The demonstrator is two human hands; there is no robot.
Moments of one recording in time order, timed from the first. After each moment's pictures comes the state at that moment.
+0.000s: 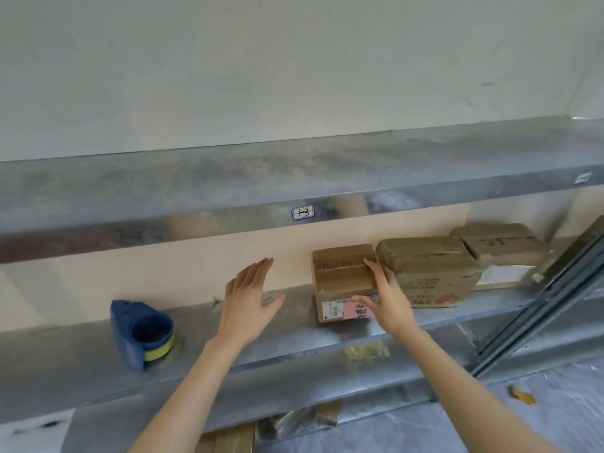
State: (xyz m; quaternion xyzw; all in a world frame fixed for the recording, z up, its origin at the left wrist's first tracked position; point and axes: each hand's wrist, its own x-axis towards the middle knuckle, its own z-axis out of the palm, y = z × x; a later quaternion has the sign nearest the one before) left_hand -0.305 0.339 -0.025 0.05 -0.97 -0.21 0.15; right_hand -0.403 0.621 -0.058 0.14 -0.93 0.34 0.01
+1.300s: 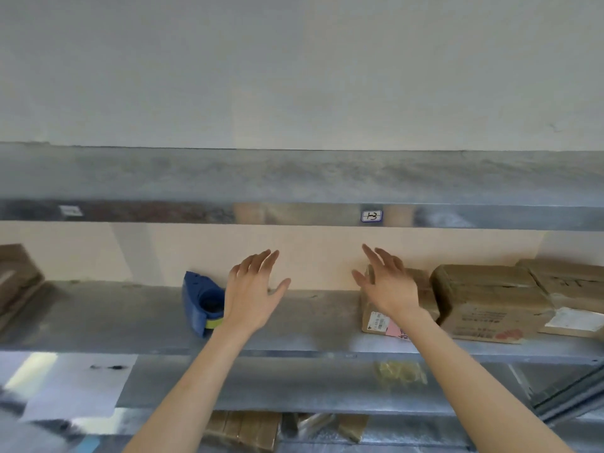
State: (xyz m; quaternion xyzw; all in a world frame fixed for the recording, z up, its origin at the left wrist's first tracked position) left_hand -0.251 0.288 0.010 0.15 -0.97 -0.09 0.18; right_hand -0.397 0.528 0.004 0.23 -0.96 0.14 0.03
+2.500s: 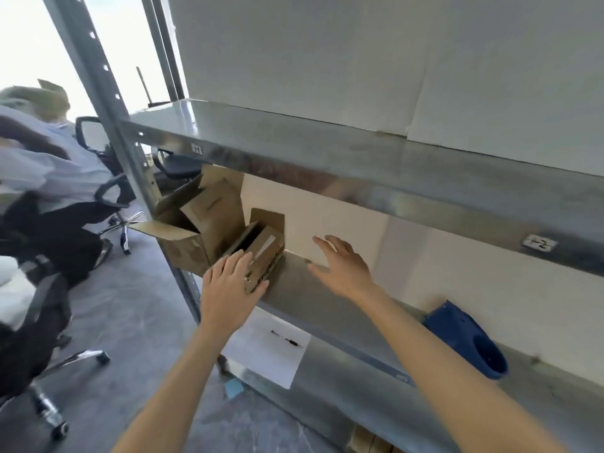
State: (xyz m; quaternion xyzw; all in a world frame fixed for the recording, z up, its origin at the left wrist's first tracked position) left_hand 0.092 -0.160 -0.020 0.42 -0.88 -0.05 0.23; right_hand -0.132 -0.059 0.012 0.56 -0.81 0.15 -0.06
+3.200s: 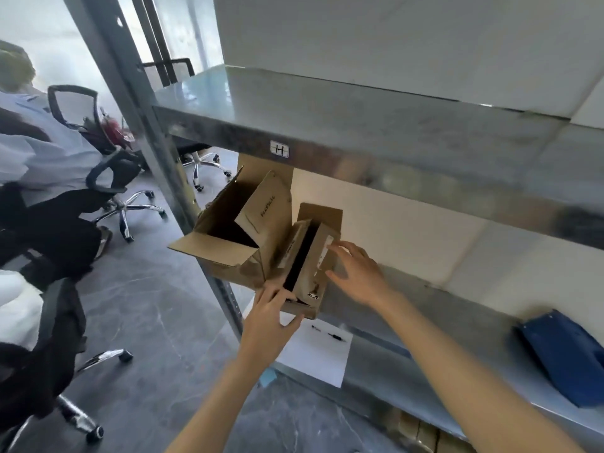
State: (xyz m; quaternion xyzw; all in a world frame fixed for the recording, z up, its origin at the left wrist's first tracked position) left_hand 0.144 -0.280 -0.096 0.33 -0.88 -0.27 0.22; right_hand -0.074 -0.208 -0.046 0.53 -0.82 0.17 -0.13
